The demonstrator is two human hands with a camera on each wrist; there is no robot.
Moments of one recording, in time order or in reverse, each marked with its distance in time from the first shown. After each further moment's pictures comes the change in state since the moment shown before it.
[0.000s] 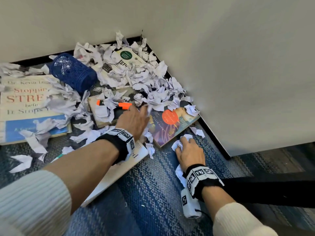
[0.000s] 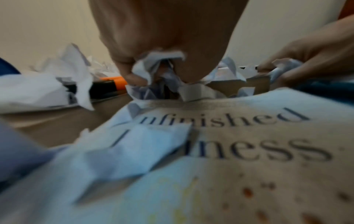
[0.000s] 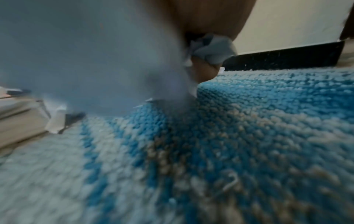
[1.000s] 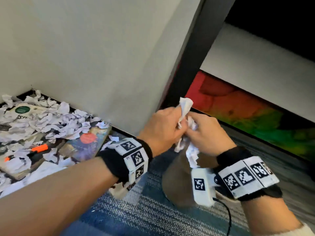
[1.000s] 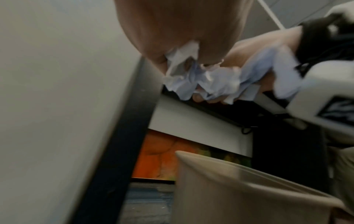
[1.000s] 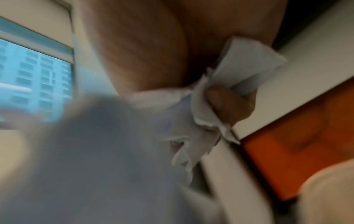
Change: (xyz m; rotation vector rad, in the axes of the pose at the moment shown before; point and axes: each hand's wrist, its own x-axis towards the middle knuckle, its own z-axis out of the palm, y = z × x) left_hand -0.191 0.248 -0.205 -0.839 0.324 1.074; right_hand -0.290 0.085 -0.261 0.346 0.446 0.185
